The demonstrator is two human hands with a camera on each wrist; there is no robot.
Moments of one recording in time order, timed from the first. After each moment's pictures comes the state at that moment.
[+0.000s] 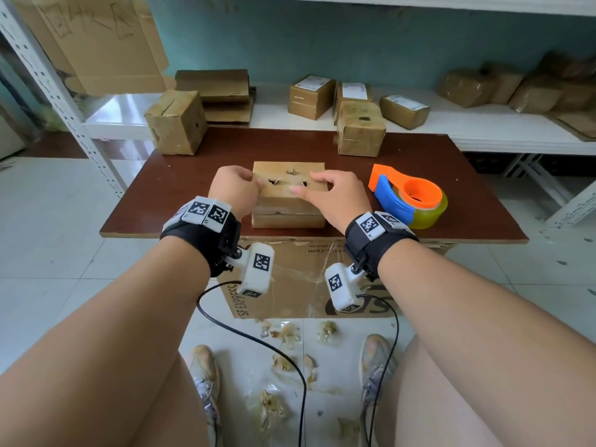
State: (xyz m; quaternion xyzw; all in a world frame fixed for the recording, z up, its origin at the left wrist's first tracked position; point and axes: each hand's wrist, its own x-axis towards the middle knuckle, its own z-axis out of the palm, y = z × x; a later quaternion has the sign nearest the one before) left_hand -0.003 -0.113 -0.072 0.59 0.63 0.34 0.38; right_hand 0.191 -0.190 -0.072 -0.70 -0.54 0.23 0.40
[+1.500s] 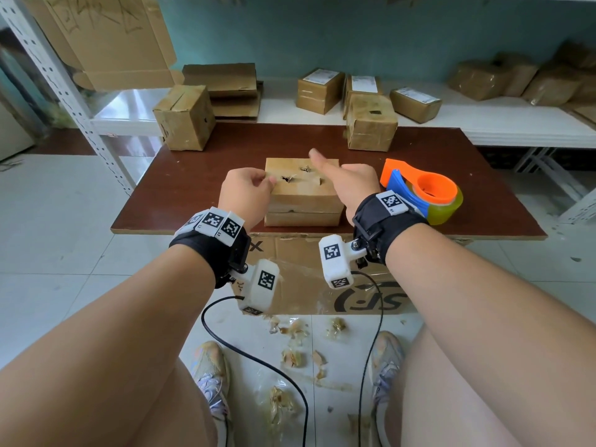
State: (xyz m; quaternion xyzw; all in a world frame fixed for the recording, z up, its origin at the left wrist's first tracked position) left_hand -0.010 -0.135 -0.077 0.65 0.58 0.36 0.32; right_hand 0.185 -0.159 -0.077 -0.72 -0.34 0.35 0.50
